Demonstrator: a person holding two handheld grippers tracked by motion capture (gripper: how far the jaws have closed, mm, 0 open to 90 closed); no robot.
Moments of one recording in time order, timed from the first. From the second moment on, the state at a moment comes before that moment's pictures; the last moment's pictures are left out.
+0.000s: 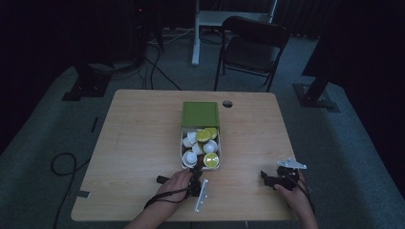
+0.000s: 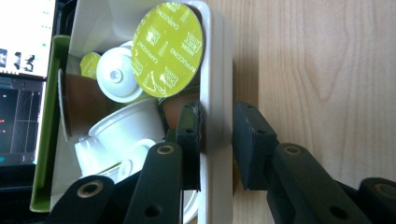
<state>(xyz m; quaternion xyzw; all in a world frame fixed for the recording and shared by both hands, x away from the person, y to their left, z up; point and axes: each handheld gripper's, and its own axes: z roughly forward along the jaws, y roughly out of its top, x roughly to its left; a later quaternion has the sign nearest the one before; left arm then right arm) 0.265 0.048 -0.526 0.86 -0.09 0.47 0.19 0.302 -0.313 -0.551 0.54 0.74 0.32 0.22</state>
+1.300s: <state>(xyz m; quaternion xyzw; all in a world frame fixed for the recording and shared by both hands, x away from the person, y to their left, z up) 0.272 0.076 -0.476 0.85 0.08 0.36 0.37 0.302 -0.313 -0.551 0.54 0.74 0.32 0.22</state>
